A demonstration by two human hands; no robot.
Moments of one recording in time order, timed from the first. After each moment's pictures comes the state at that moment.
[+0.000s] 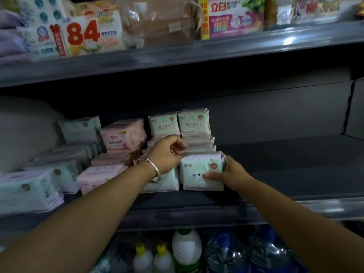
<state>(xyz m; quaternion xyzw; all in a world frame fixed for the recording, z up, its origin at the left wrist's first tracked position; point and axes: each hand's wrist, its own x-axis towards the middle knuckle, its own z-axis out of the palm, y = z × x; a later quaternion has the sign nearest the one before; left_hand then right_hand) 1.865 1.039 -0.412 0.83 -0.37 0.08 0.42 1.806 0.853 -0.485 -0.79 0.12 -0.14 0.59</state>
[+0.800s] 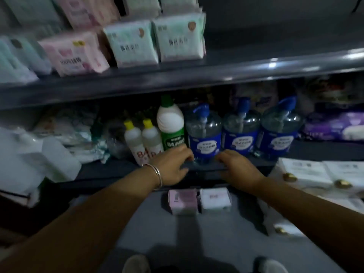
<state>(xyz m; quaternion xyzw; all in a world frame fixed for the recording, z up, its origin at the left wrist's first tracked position) 1.717 1.091 -0.671 0.86 -0.49 -0.05 0.10 1.616 0.897 -0.705 -0.98 0.02 -0.02 0.21</state>
